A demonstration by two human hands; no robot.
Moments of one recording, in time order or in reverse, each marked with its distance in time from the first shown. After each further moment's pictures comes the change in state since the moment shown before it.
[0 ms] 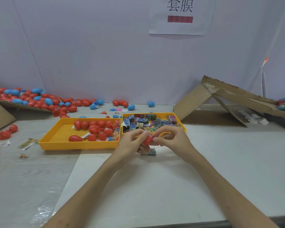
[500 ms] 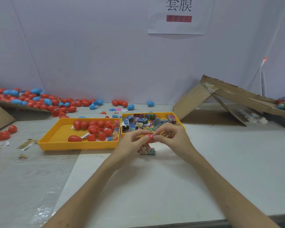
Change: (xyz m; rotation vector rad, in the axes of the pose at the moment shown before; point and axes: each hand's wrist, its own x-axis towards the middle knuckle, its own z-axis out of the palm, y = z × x) left_hand 0.003 -0.001 -0.002 0.058 -0.060 0.012; right_hand 0.001 0.002 -0.001 -0.137 0.079 -0.080
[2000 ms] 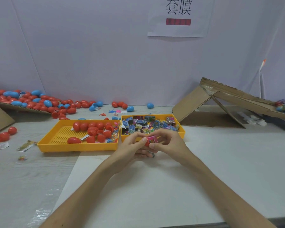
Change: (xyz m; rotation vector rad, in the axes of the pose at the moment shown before) left_hand -0.008 0.005 0.002 -0.268 -0.092 -0.134; right_hand -0.002 0.008 0.005 0.056 -0.116 0.051
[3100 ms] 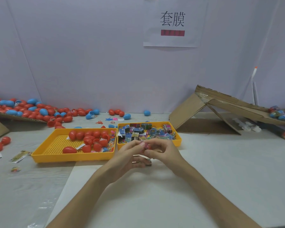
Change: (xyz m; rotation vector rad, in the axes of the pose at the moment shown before) left_hand 0.002 0.004 -0.004 -0.143 -0.081 -0.039; right_hand -0.002 -0.007 0.008 0.216 -0.012 0.050
